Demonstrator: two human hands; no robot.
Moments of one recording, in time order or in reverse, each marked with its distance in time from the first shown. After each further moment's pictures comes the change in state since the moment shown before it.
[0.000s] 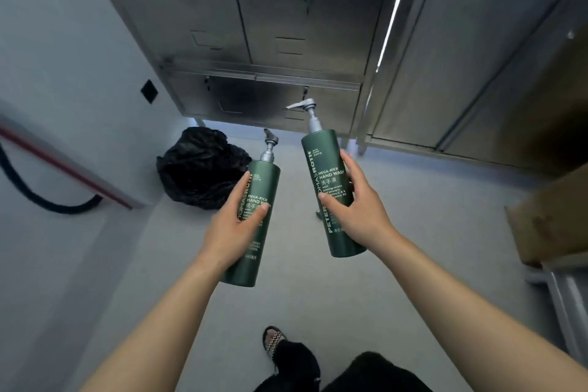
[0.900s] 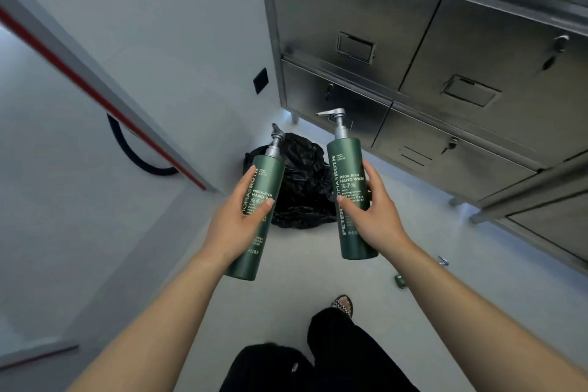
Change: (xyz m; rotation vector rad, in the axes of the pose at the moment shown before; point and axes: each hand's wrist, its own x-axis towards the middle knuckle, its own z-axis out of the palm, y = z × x) left_hand 0.267 -0.121 -0.234 -0.049 0.249 -0.227; right_hand 0.333 -0.053 0.273 -0.089 -0.285 0.034
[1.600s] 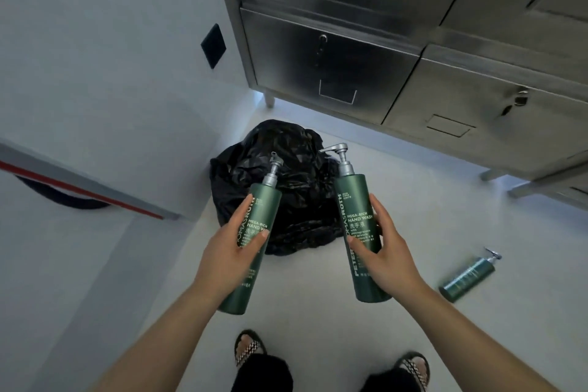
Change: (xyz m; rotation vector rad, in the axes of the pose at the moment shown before) left_hand 0.216 -0.248 0.084 0.191 -0.204 0.047; right_hand 0.142 0.246 0.144 -0.025 0.121 0.117
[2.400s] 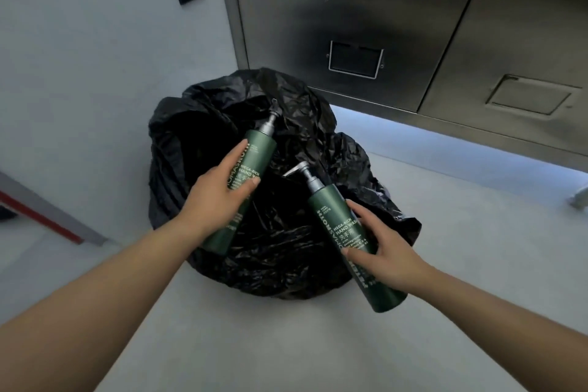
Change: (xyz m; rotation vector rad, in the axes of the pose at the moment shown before) left_hand 0.210 -0.195 0.159 0.099 0.212 0.319; right_hand 0.176 0.283 0.095 -0.188 -0.265 -0.287
